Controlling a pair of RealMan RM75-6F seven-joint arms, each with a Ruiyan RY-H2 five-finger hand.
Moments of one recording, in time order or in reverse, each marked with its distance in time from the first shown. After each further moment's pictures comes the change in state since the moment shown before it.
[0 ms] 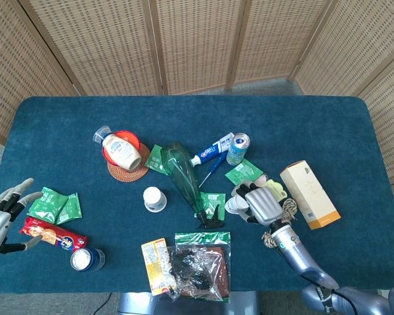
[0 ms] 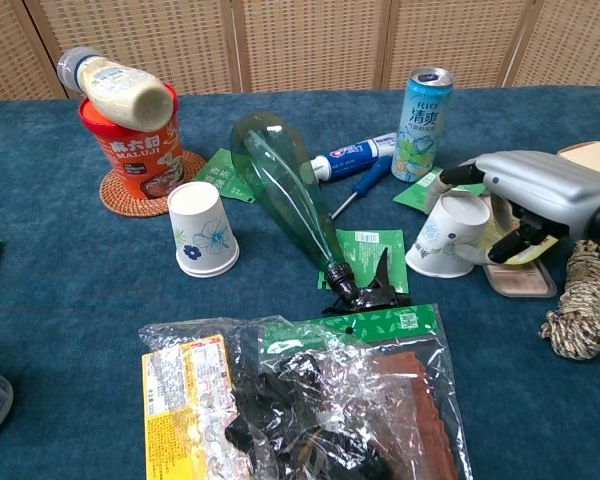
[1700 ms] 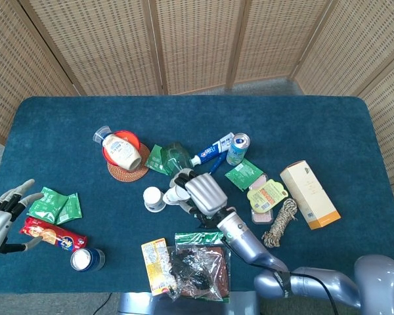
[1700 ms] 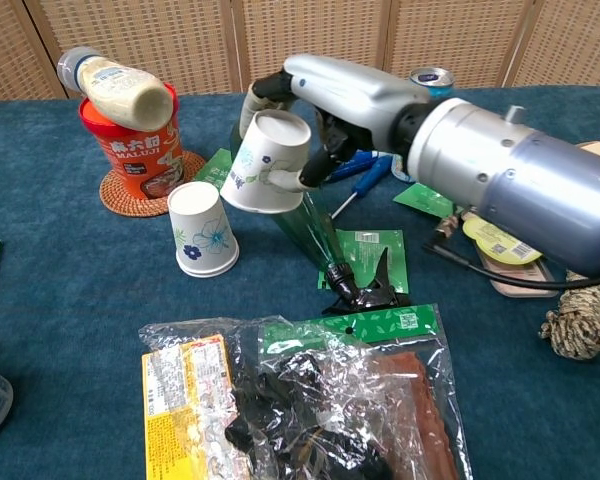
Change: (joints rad) left arm -0.001 0.011 -0.009 0.001 -0.001 -0.036 -0.027; right arm 0.273 -0.126 0.205 -0.232 0.201 -0.094 -0.236
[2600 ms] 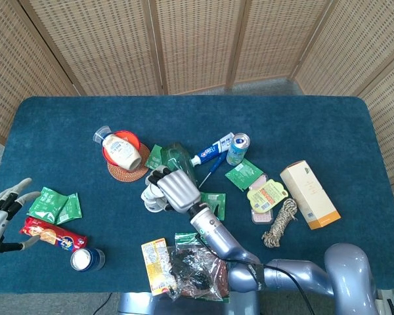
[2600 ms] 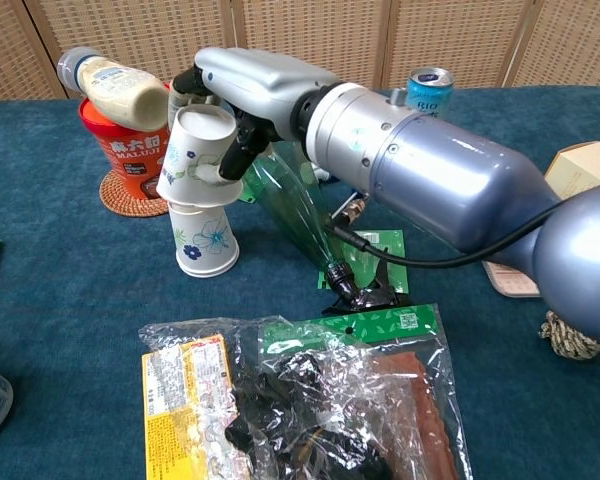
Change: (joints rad) left arm 0.001 0.014 -0.003 0.011 0.000 0.002 -0.050; right arm 0.163 -0.115 0.067 0.056 0.153 -0.027 -0.175
